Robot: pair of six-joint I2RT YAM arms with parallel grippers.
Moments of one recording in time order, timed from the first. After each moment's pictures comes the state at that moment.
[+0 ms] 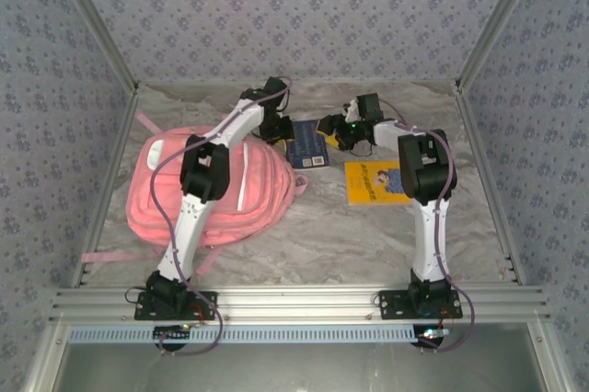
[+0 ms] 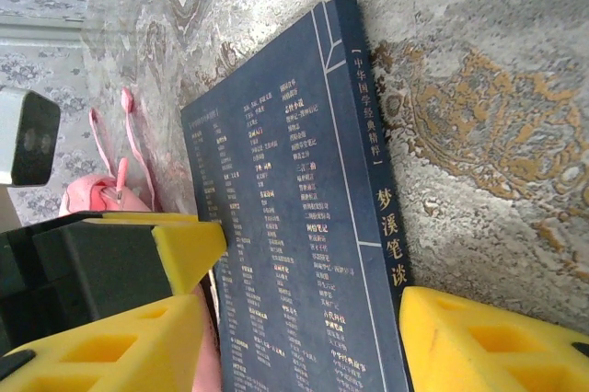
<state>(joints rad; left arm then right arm) -0.46 2.55 2.31 -0.99 0.21 -0.60 0.22 2.25 1.52 -0.10 -0.73 0.75</state>
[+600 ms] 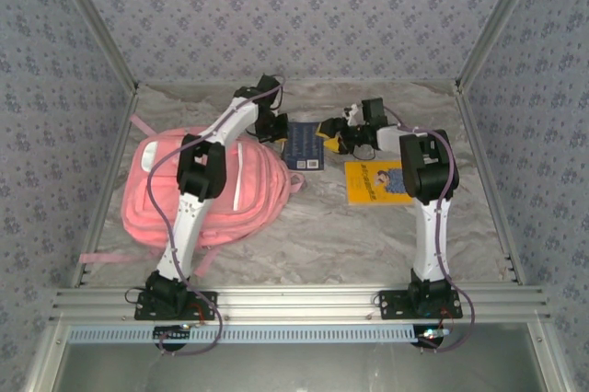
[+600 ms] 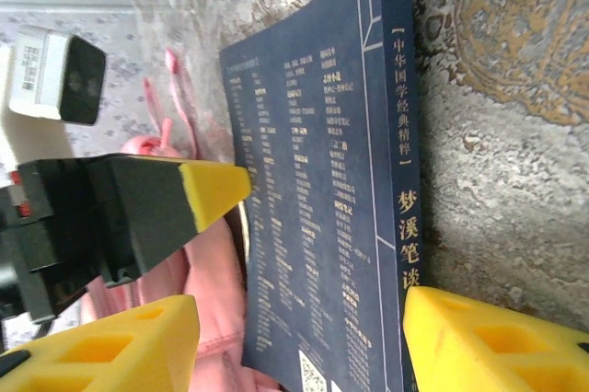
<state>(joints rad) -0.43 2.55 2.31 -1.00 0.27 -0.58 0.20 2.24 1.43 0.05 -0.91 0.84</state>
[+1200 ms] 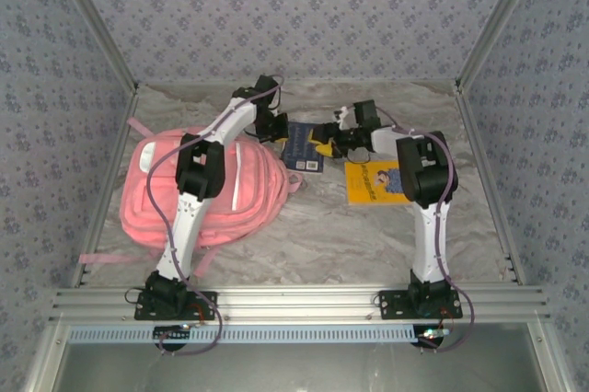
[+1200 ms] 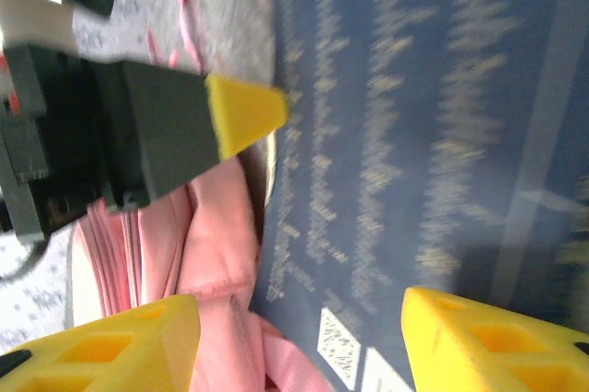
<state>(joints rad) -0.42 2.55 2.29 -0.97 0.33 -0.57 0.26 2.20 1.42 -0.06 -0.92 0.68</state>
